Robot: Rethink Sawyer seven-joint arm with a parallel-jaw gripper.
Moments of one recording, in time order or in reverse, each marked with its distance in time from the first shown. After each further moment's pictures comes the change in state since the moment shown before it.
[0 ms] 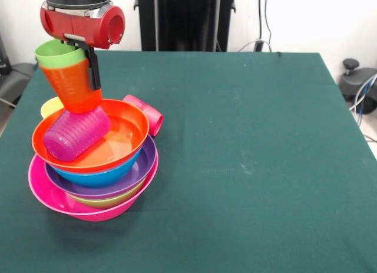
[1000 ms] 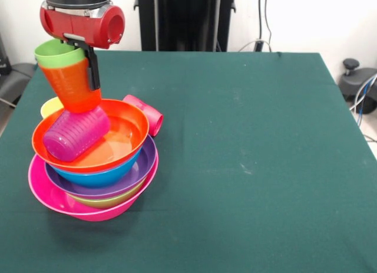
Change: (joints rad) arm 0.002 -0.001 -0.003 0.000 -0.004 0.000 0.000
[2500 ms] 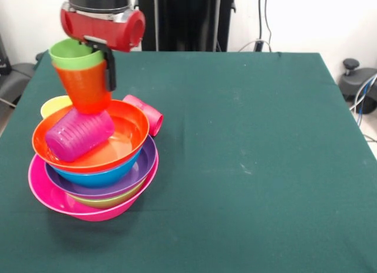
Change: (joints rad) arm 0.106 -0.001 -0.079 -0.015 -0.006 0.000 0.000
